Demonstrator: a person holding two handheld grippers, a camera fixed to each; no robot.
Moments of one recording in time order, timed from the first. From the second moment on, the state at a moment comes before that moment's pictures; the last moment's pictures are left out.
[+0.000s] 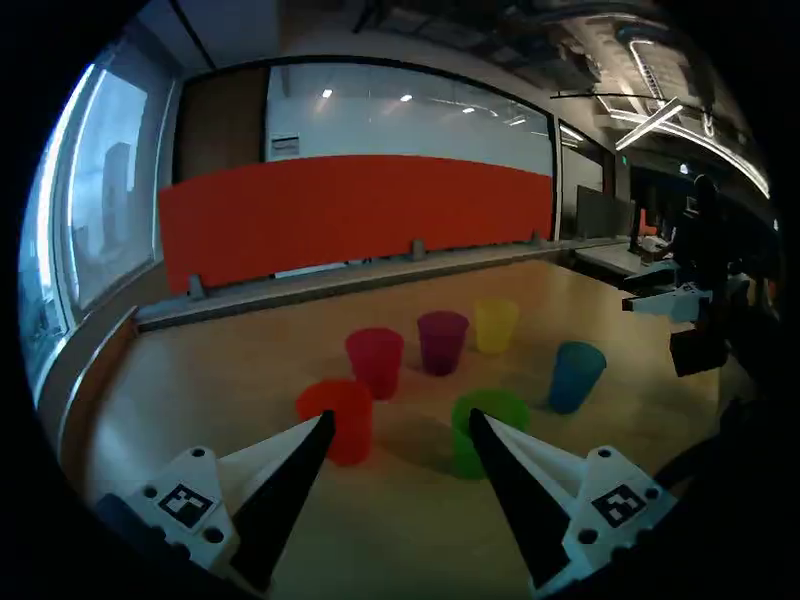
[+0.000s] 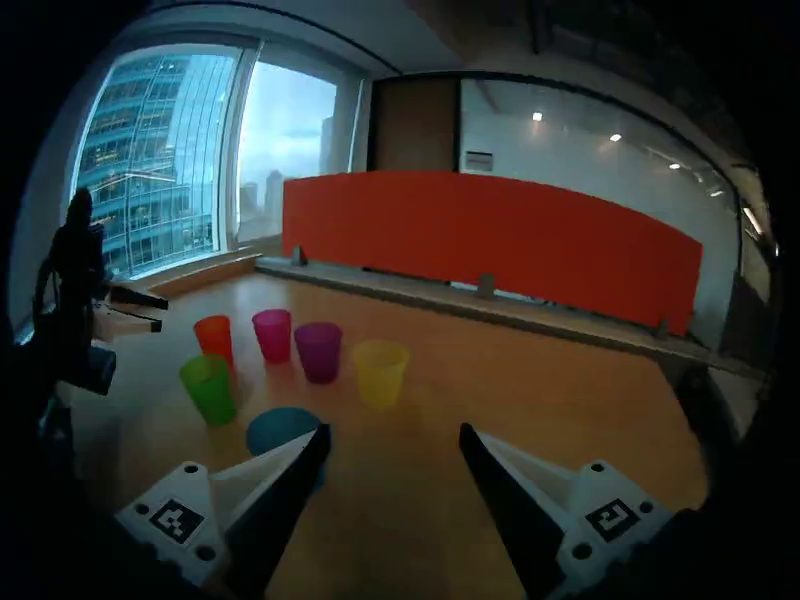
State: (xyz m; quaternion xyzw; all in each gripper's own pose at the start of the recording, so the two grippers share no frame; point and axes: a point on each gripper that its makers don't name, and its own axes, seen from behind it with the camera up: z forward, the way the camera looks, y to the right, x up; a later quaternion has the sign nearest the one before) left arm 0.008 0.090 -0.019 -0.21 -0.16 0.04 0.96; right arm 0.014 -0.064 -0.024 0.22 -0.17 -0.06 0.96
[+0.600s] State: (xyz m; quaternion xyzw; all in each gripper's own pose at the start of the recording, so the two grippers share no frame) left arm 0.048 0.054 -0.007 -0.10 -0.05 -0.01 0.99; right arm 0.063 -0.028 -0.007 0.09 -0.04 -0.01 0.99
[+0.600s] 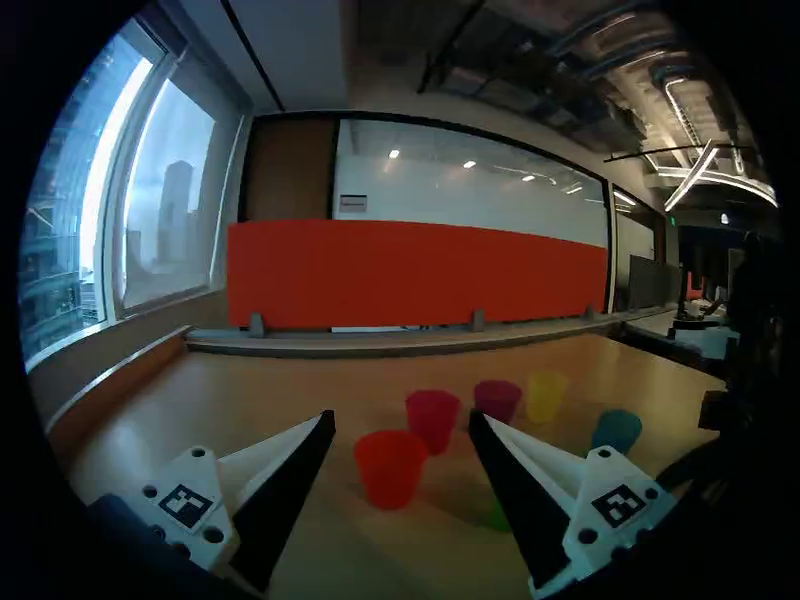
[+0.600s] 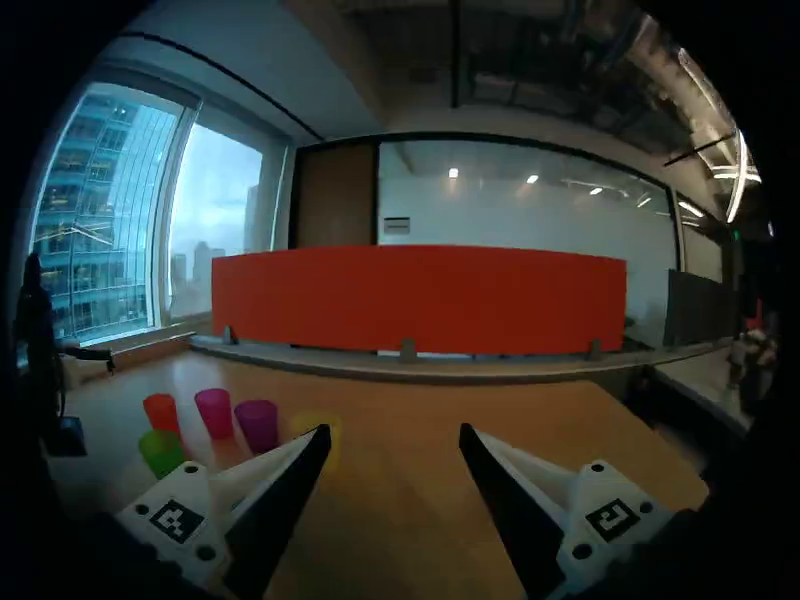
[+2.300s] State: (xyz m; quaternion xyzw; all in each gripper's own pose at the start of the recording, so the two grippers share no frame) left arm 0.033 0.010 -0.002 0.00 0.01 0.00 1.00; right arm 0.101 0.015 -0.022 -0.04 0.04 0.02 1.00
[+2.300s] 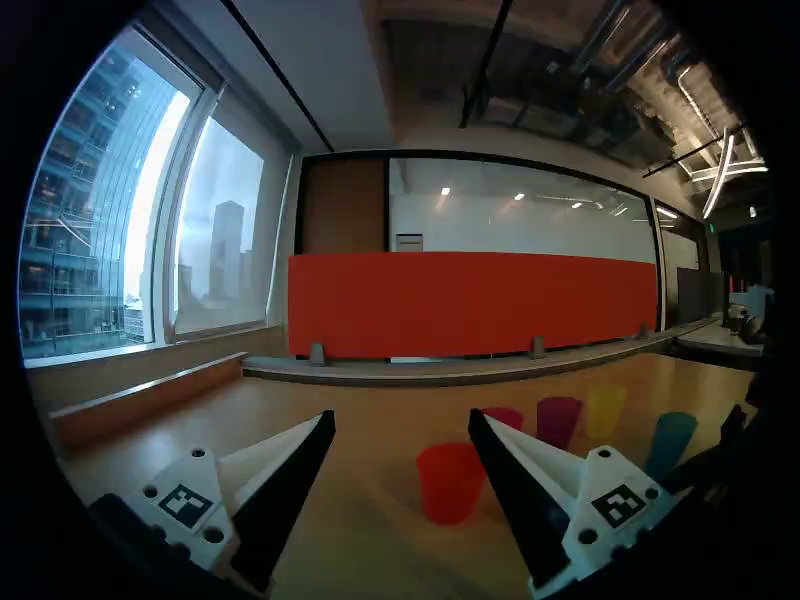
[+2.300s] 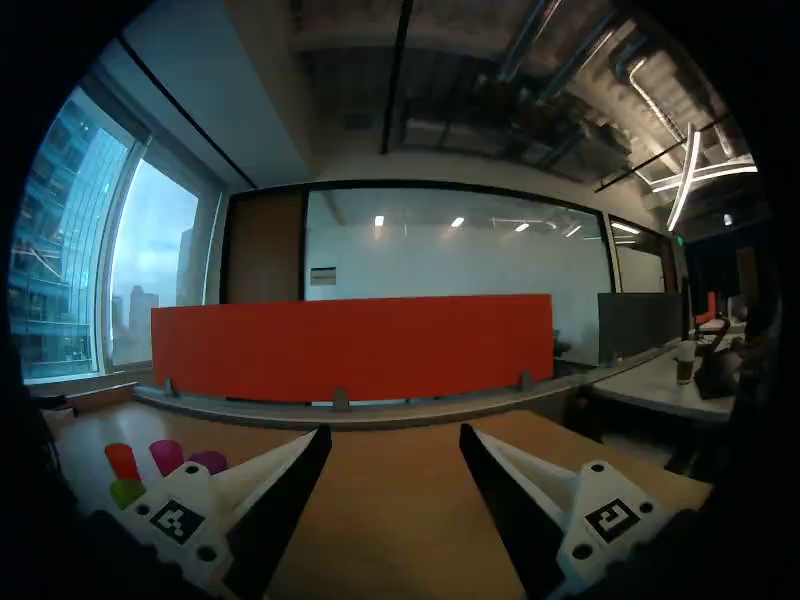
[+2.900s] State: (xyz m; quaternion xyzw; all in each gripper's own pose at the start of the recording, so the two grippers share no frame) left arm 0.006 -0.005 0.002 0.01 0.00 -0.02 1.00; right arm 0.098 0.013 -0.021 -0.04 0.03 0.01 1.00
